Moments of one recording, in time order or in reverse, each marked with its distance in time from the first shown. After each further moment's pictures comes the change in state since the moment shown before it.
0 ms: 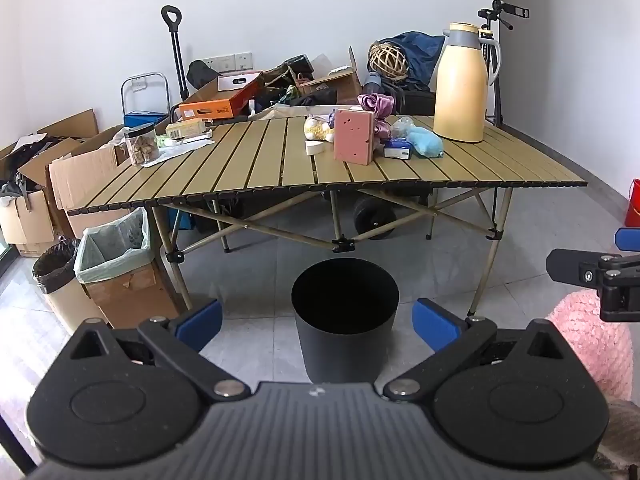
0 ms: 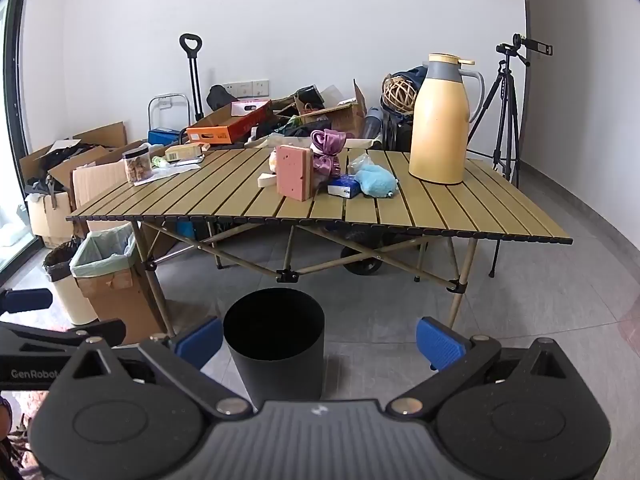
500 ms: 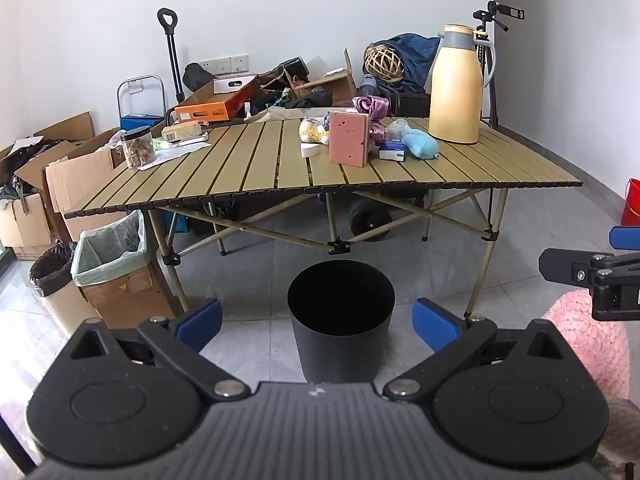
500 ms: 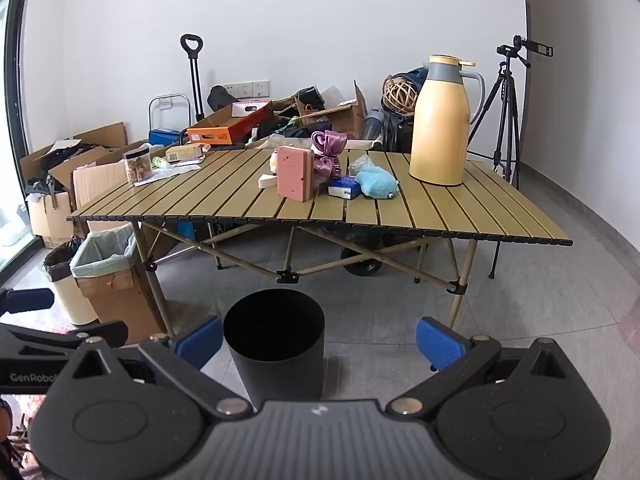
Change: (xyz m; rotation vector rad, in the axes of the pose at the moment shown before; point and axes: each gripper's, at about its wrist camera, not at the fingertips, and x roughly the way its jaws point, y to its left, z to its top) left arm -0.005 -0.009 0.001 0.007 -0.014 0.006; right arm -0.001 -0.001 0.000 -0.001 -0.002 0.000
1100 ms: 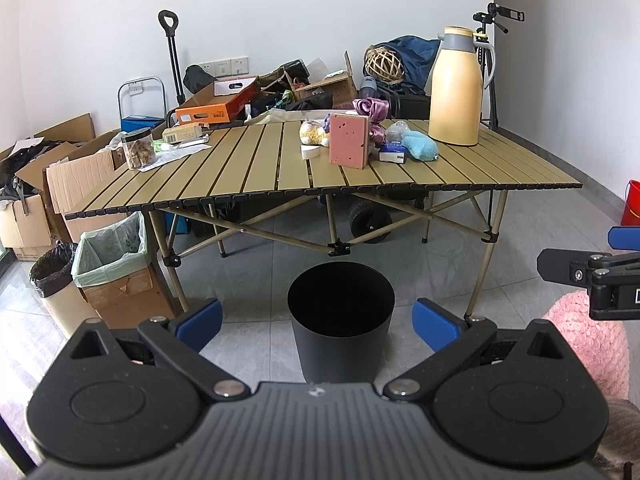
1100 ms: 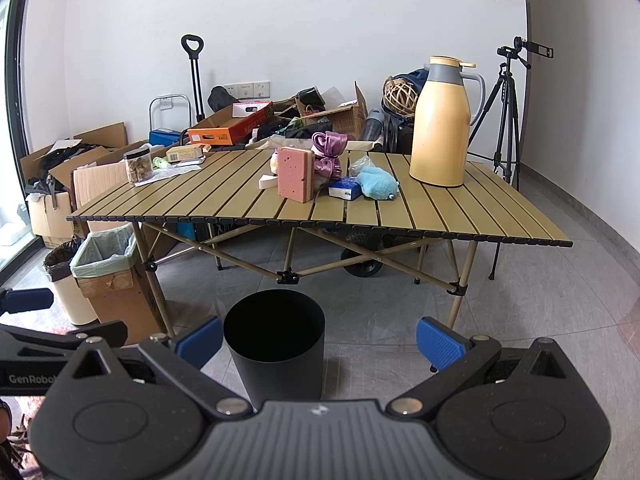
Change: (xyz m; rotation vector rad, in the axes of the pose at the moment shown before) left arm 0.000 0.000 0.001 -0.001 -0.006 -0.003; right arm 0.001 0.001 -0.001 -0.003 -0.002 0.000
